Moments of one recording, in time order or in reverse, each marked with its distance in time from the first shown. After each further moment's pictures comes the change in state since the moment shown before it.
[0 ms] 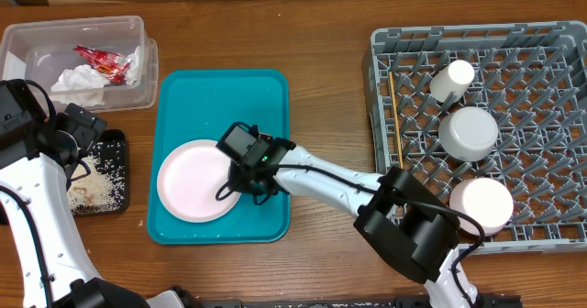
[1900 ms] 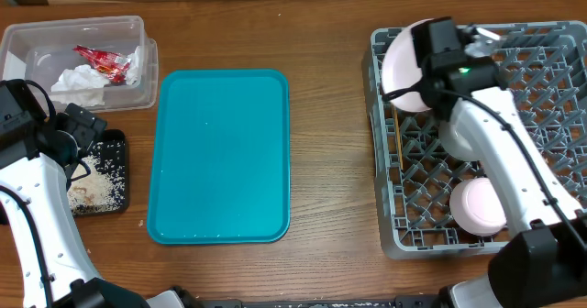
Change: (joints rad) left arm 0.000 0.000 0.000 0.000 0.000 0.000; right arm -0.708 -0.457 -0.026 -0.390 0.752 -0.396
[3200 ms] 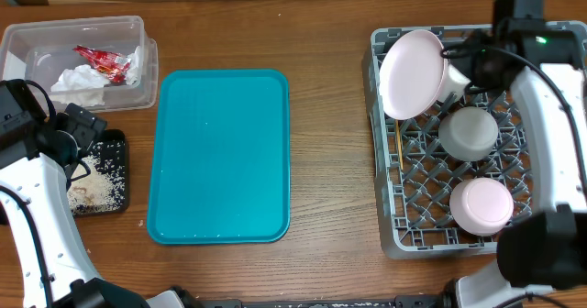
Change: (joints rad) left arm 0.000 0.000 0.000 0.000 0.000 0.000; right arm -0.280 0.078 0.227 -0.090 -0.576 -0.042
